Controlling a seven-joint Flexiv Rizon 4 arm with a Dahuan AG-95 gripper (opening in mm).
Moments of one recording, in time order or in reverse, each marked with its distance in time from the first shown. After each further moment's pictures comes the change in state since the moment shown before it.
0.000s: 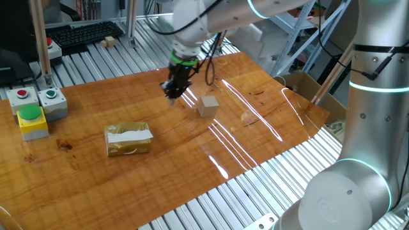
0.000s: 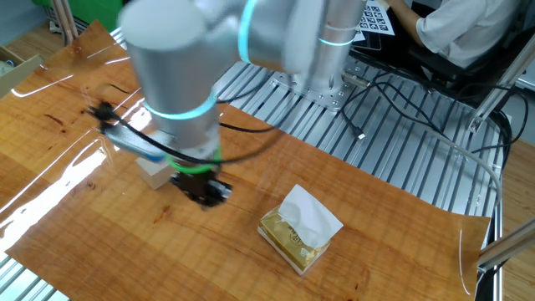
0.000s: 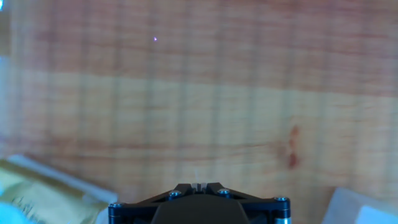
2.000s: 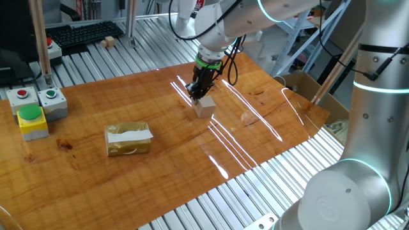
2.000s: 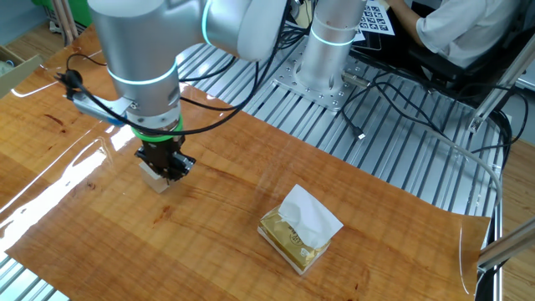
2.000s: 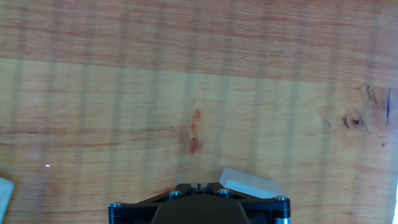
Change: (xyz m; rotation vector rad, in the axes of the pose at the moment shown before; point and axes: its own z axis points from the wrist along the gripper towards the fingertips) arm 0.020 -0.125 0.008 0.035 -0.049 0.011
